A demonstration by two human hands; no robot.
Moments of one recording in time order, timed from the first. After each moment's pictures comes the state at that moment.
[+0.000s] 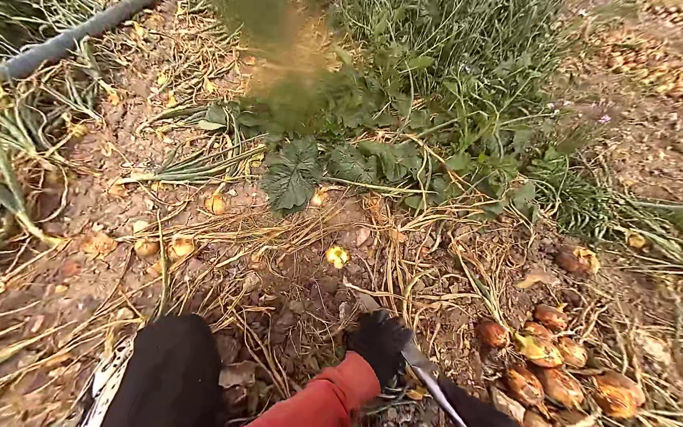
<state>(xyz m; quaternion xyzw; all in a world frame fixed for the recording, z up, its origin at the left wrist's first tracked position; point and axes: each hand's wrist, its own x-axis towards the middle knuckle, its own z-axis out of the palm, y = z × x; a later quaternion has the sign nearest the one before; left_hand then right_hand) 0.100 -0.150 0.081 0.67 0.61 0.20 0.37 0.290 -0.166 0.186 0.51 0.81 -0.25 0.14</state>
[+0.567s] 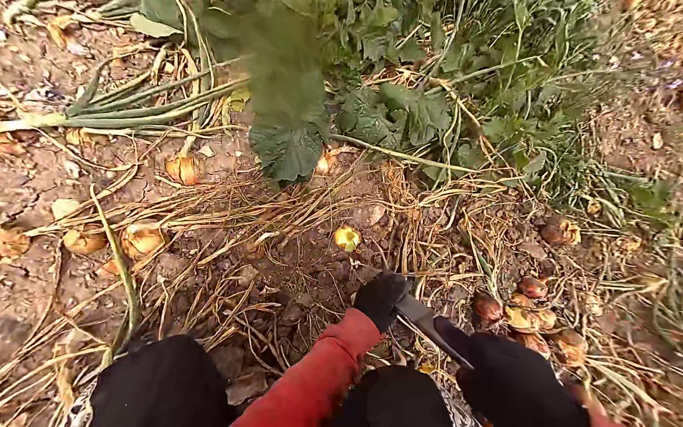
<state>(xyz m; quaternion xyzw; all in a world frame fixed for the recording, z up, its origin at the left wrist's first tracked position) 0.030 -0.093 0.037 0.61 0.54 0.25 0.52 0.127 -0.079 0.246 0.49 0.70 -0.18 0.48</state>
